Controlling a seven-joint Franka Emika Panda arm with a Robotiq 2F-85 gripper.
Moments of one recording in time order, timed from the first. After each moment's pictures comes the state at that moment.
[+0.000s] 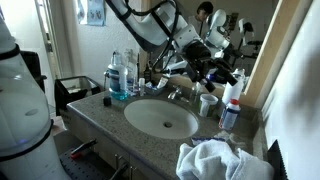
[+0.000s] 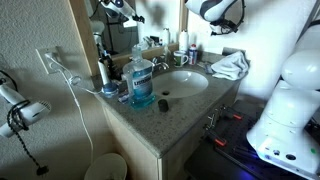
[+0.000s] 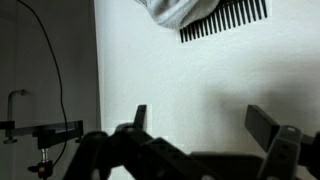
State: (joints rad) arm -0.15 -0.17 -0.17 -2.29 -1.11 1.72 2.24
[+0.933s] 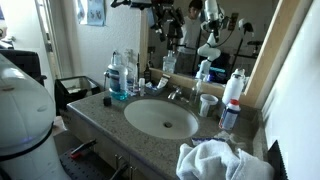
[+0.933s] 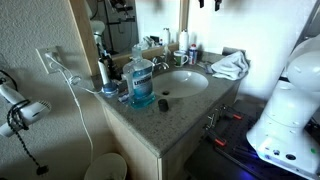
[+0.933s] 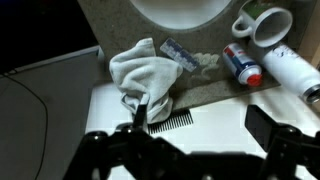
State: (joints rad) arm -0.04 -0.53 -0.06 -2.18 -0.46 1.75 1.78
